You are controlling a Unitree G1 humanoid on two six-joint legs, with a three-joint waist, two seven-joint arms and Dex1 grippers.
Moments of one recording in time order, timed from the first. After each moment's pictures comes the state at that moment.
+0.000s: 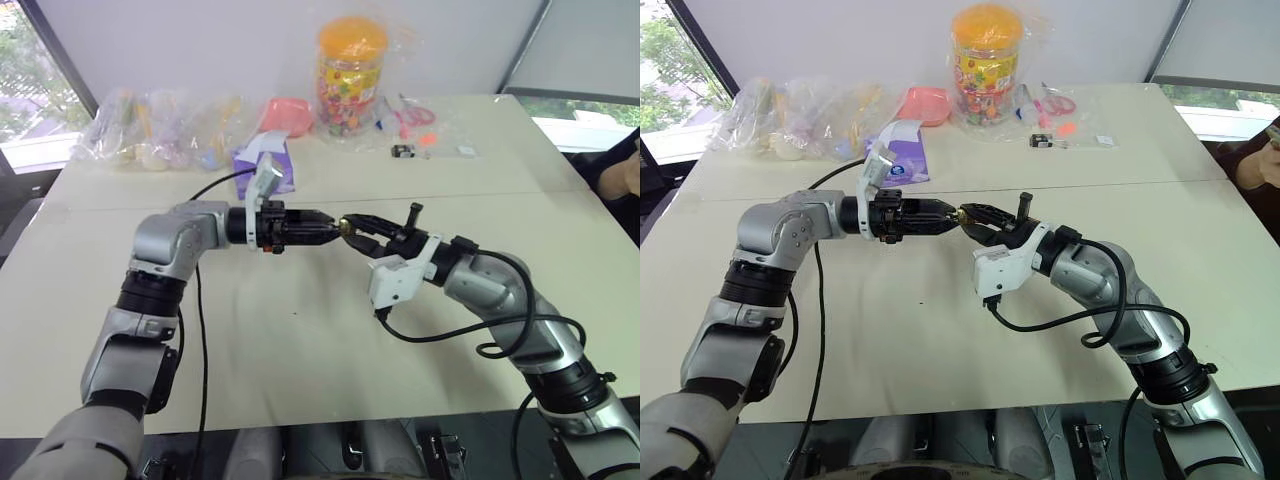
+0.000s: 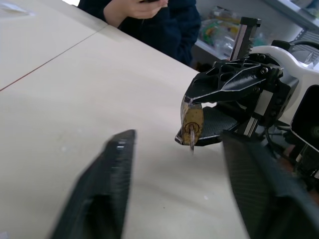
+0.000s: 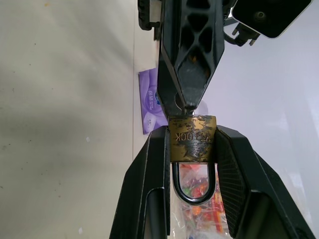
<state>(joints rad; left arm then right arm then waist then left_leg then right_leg) -0.81 0.44 -0.09 0.22 -0.59 0.82 -1.18 -0.39 -0.65 0.23 -0.34 -0.46 -0.23 0.60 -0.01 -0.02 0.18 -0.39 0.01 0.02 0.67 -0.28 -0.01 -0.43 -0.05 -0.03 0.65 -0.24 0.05</state>
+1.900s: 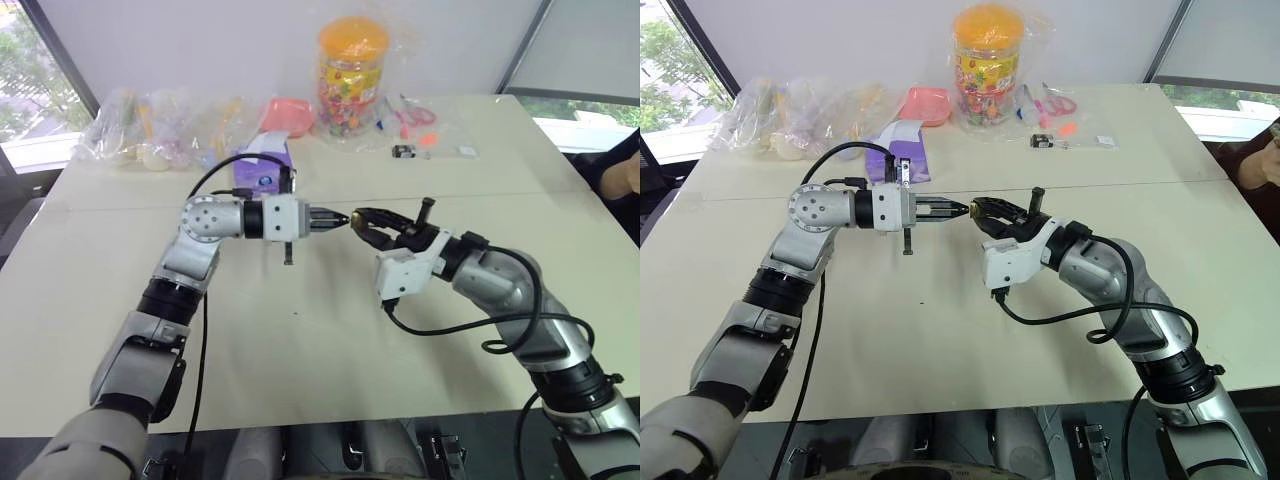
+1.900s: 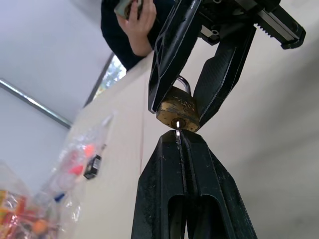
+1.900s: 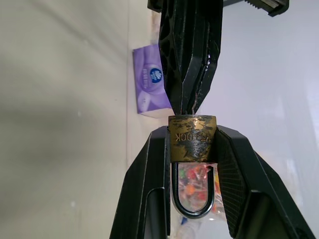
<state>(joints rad) -0.79 0.40 -0.22 0.35 -0.10 -0.37 -1.12 -0.38 -0.66 0.18 -0.33 -0.49 -0.22 0.61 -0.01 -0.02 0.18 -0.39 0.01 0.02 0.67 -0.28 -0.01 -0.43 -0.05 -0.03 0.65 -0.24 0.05</state>
